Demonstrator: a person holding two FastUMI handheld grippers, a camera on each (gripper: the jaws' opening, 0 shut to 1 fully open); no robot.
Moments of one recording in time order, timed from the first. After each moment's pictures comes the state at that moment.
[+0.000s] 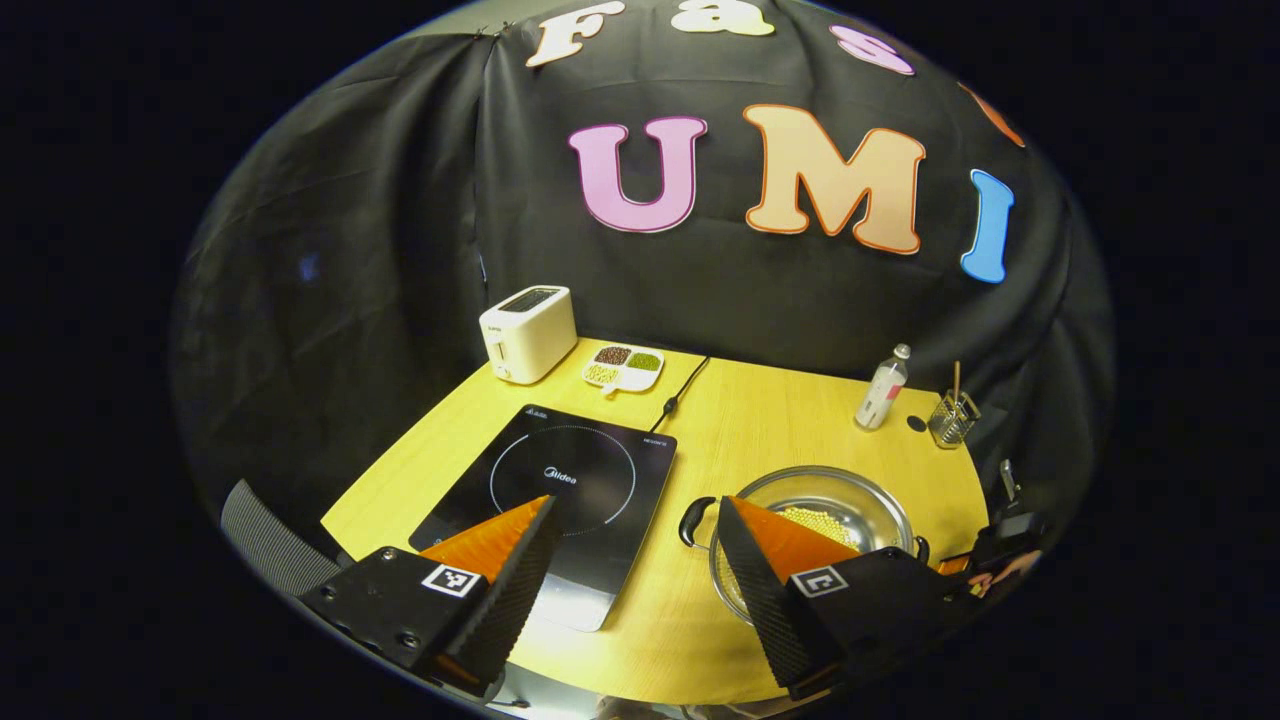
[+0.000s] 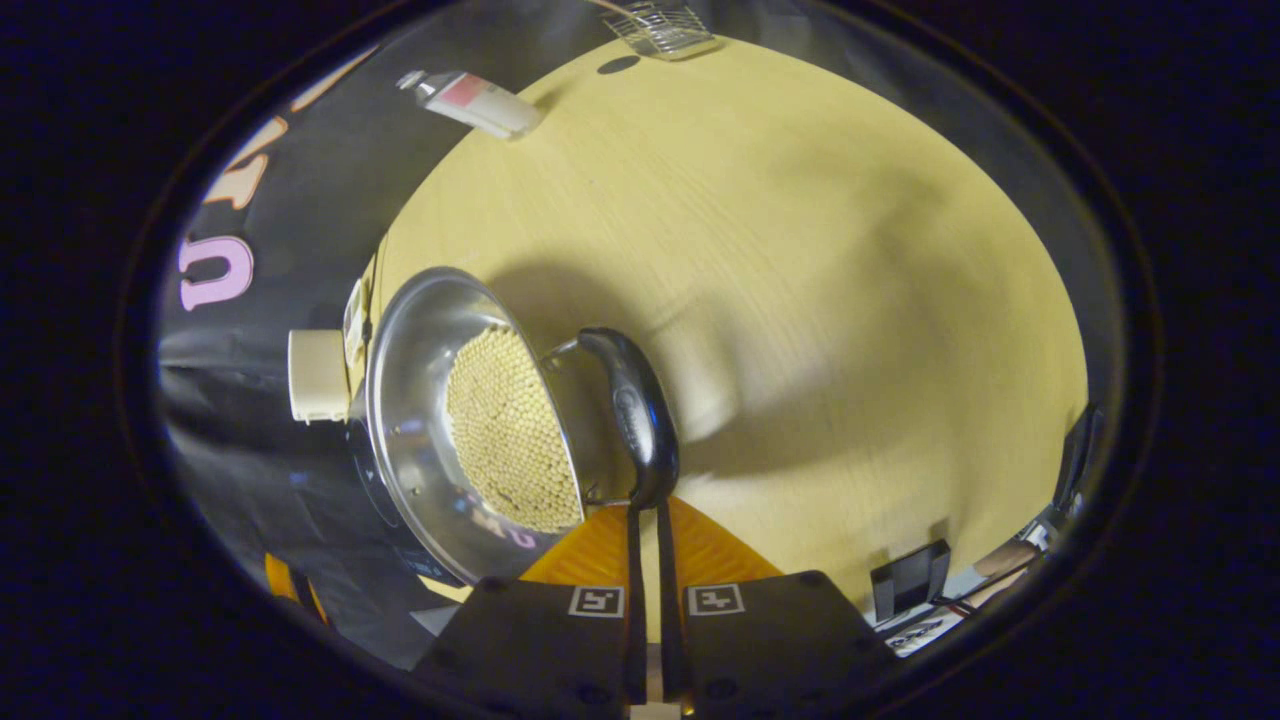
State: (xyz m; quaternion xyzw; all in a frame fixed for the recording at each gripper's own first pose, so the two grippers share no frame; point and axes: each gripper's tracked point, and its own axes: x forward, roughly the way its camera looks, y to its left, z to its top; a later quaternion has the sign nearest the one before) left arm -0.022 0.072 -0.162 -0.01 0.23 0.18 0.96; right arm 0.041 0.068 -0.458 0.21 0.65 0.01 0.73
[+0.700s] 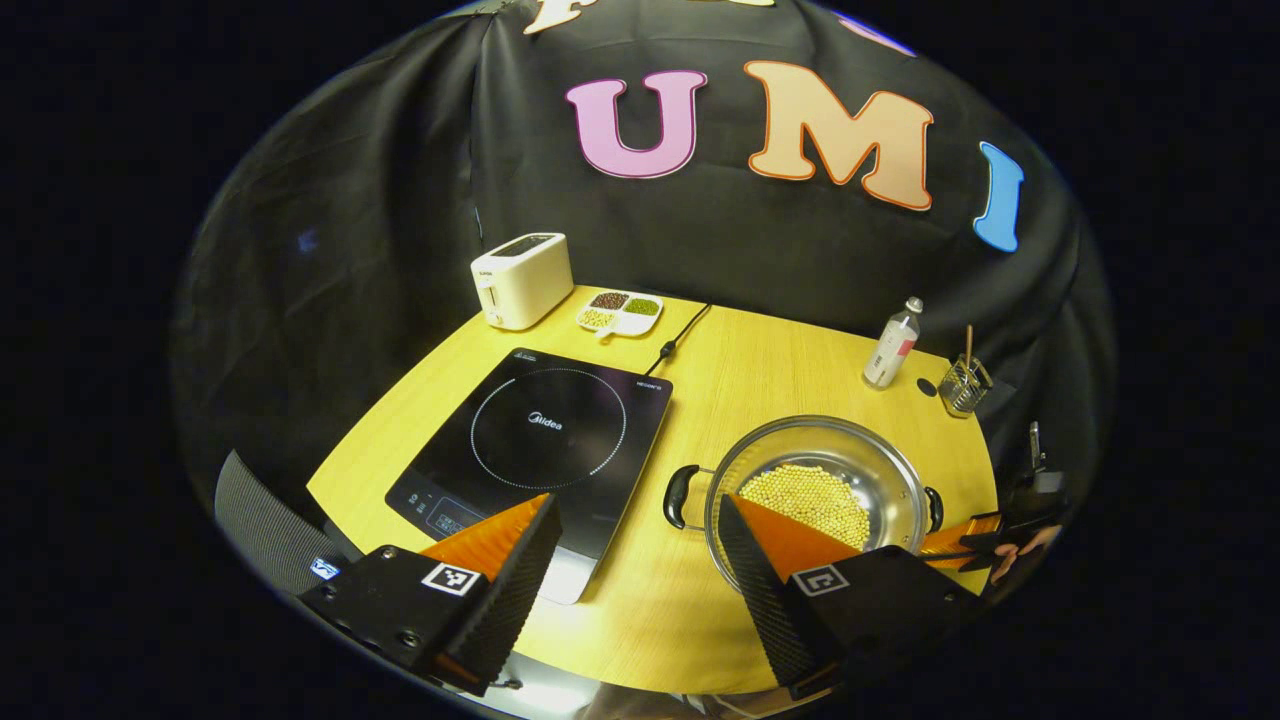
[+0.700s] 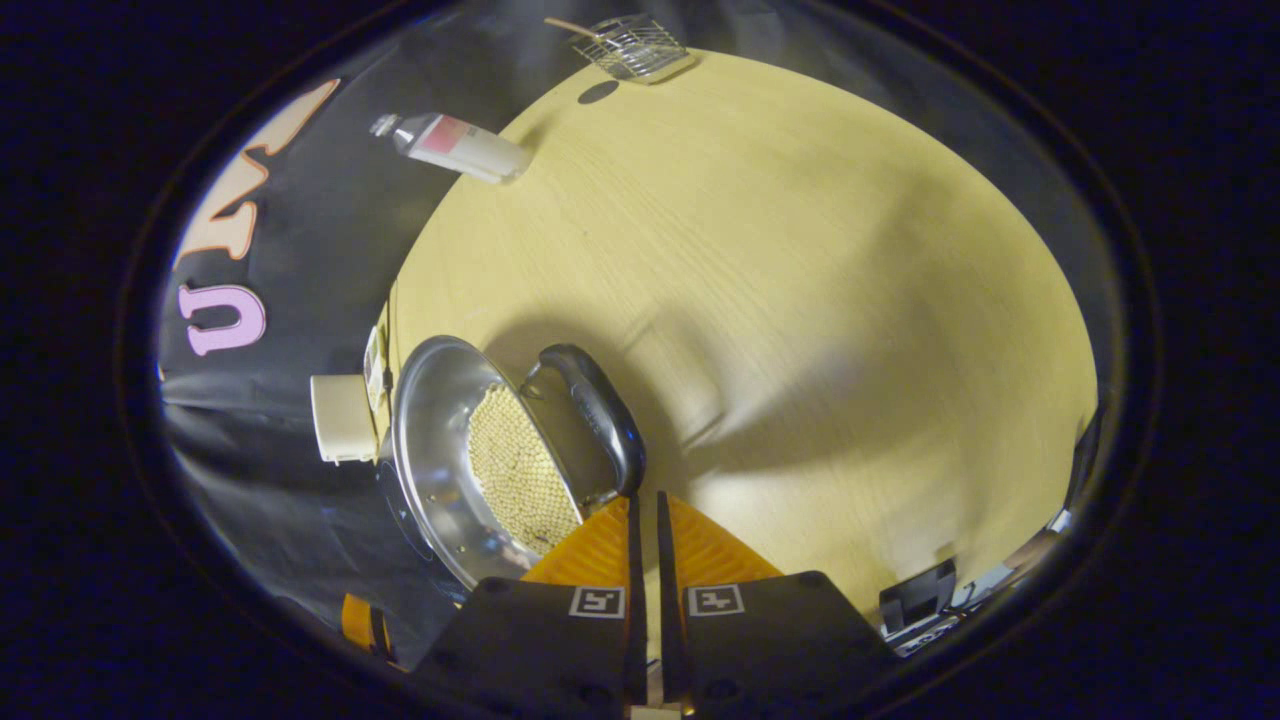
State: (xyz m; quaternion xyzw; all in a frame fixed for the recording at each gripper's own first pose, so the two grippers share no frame) left arm -0.023 0.060 -0.217 -0.04 0.29 0.18 0.94; right arm 0.068 0.063 -0.450 0.25 0.62 0.00 0.74
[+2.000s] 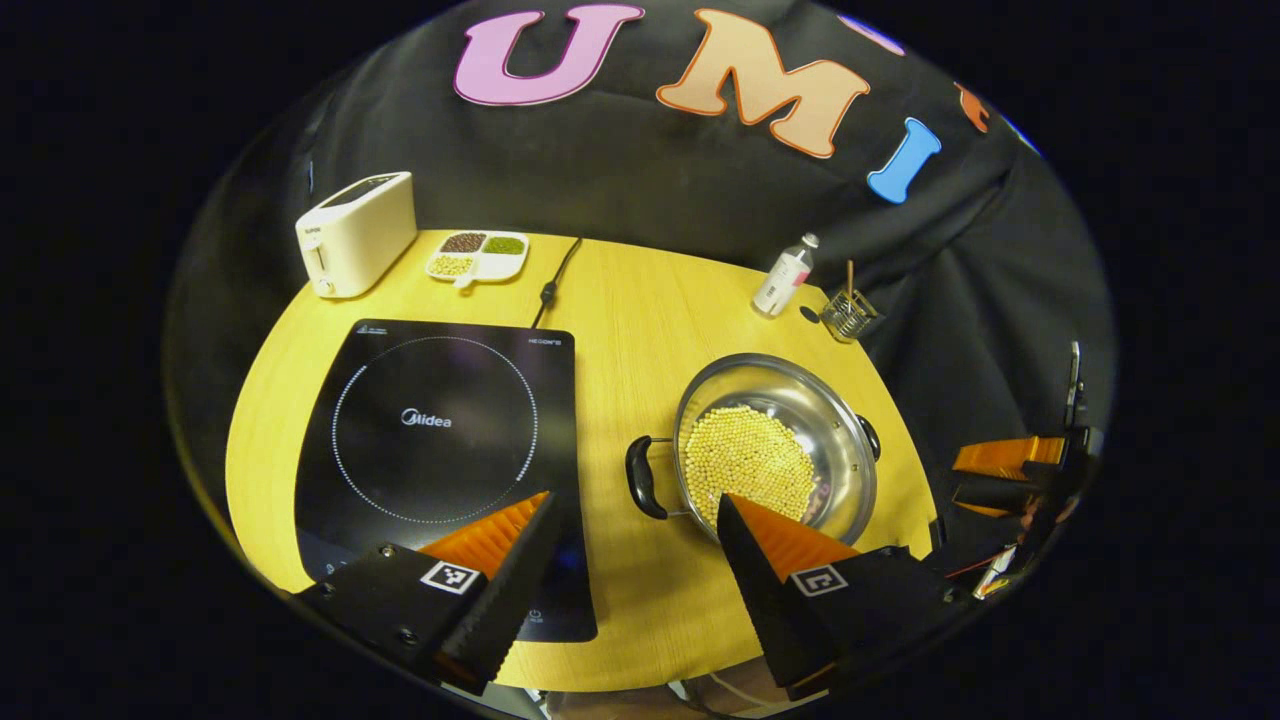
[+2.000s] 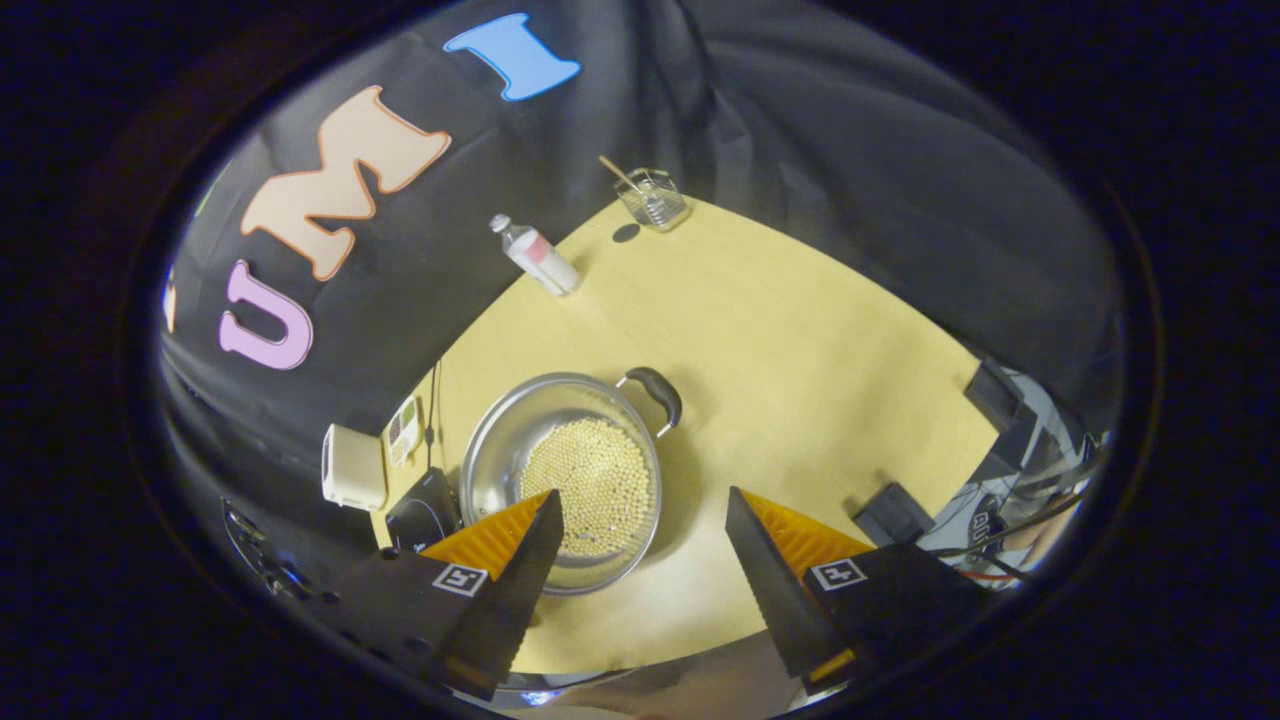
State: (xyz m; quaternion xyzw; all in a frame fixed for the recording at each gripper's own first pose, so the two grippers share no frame) left arm 0.008 0.077 -0.263 -0.07 0.39 -0.09 0.91; right arm 0.013 0.081 -0.325 0.21 0.45 -0.08 0.87
